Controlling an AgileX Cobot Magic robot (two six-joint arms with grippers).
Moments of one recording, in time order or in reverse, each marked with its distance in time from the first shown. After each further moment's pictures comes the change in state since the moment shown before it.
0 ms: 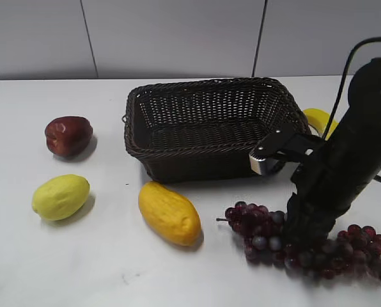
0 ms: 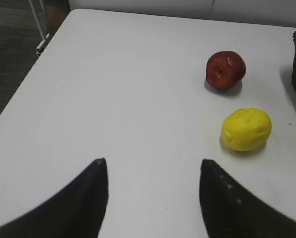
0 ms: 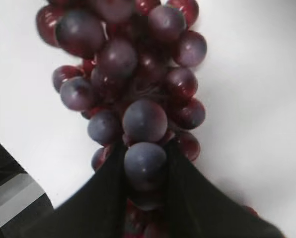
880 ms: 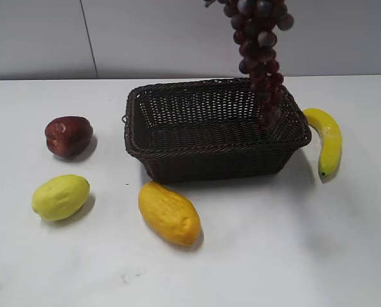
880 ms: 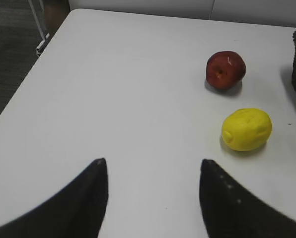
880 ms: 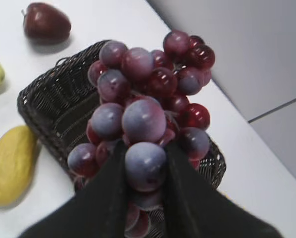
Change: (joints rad) left arm 0.000 0.000 0.000 0.000 0.000 0.000; right arm 0.000 -0.129 -0.707 -0.025 0.080 0.004
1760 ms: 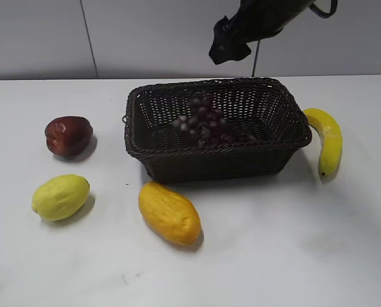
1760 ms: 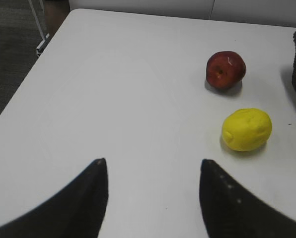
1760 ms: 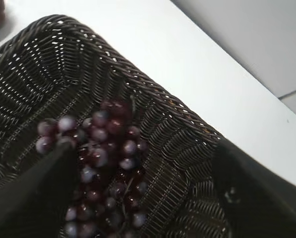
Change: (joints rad) left arm 0.000 0.000 0.000 0.000 0.000 0.000; right arm 0.000 0.325 -0.039 -0.081 -0.151 0.186
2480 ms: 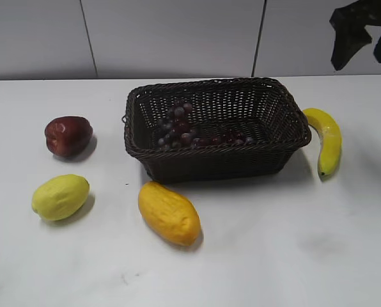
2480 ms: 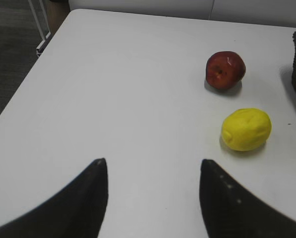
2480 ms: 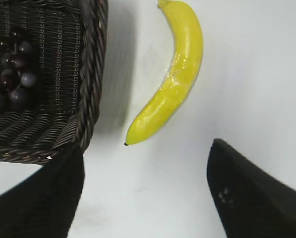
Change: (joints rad) left arm 0.000 0.000 0.000 0.000 0.000 0.000; right arm -0.286 -0.045 -0.111 -0.147 0.559 0.380
